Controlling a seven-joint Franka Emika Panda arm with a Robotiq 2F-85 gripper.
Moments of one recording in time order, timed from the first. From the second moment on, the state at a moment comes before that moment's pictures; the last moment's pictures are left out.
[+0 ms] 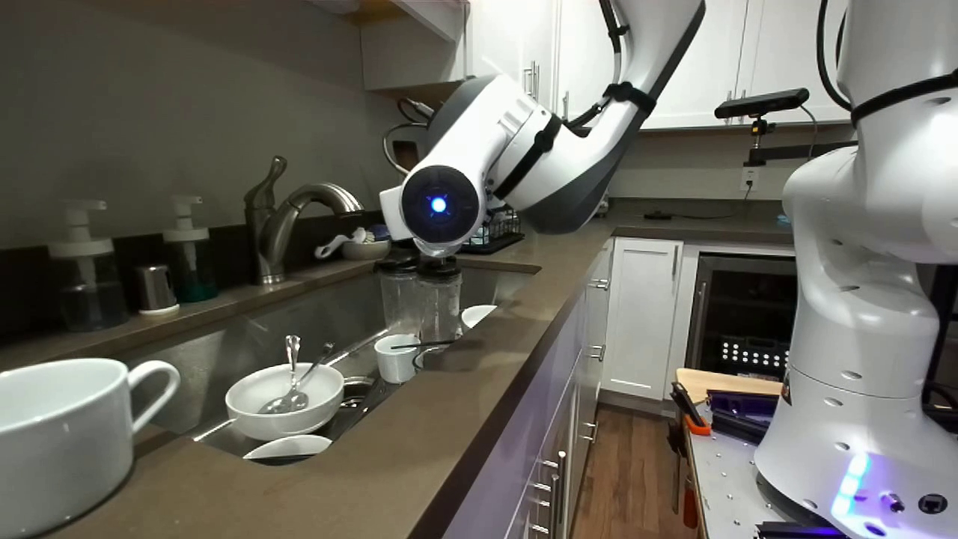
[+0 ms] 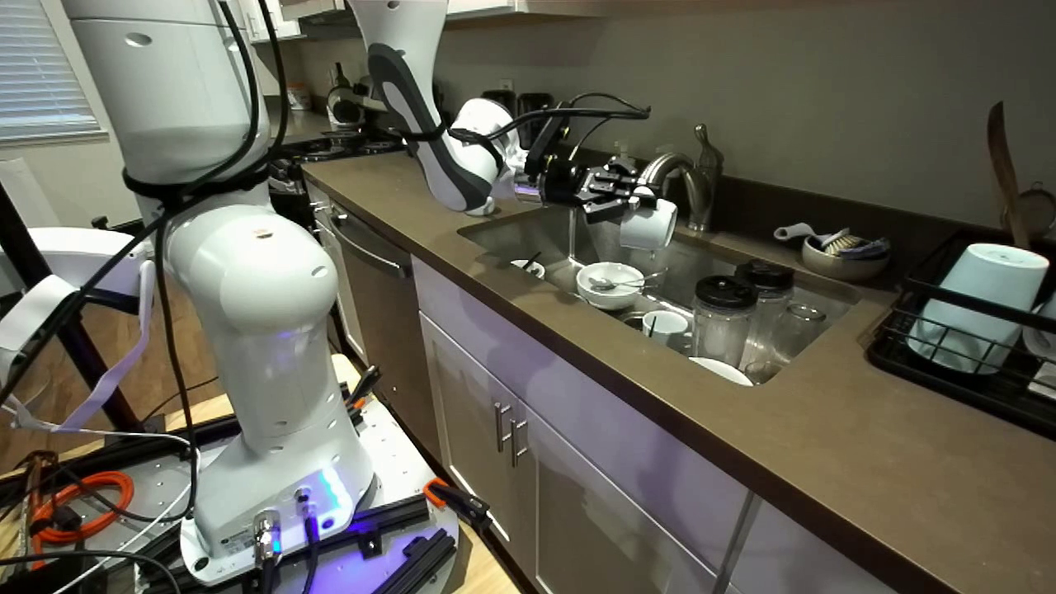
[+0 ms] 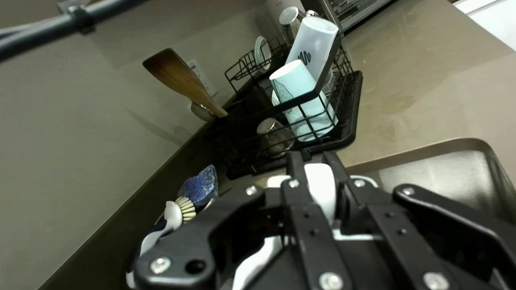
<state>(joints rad) 0.16 0.03 0.16 -2.44 -1.63 1.63 -0.11</state>
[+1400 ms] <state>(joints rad) 0.16 -0.13 0.11 -2.45 -1.26 2.34 -0.40</state>
